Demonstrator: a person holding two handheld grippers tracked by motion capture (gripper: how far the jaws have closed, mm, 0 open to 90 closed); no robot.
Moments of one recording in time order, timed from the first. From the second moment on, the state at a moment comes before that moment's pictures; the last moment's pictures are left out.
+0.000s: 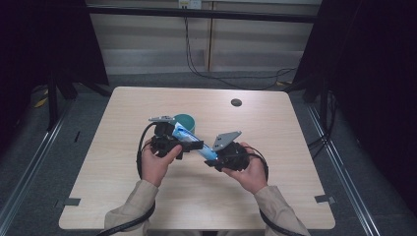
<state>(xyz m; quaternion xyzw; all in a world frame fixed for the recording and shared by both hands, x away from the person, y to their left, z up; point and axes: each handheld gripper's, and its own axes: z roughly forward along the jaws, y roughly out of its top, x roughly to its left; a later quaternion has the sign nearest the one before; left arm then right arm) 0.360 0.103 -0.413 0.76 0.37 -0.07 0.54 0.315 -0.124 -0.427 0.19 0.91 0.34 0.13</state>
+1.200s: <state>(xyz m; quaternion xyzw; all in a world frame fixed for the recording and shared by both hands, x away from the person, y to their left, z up) 0.347 0.096 -0.381 0.75 0.34 -0.01 0.57 0.311 -0.112 -0.436 0.19 0.89 0.40 0.11</state>
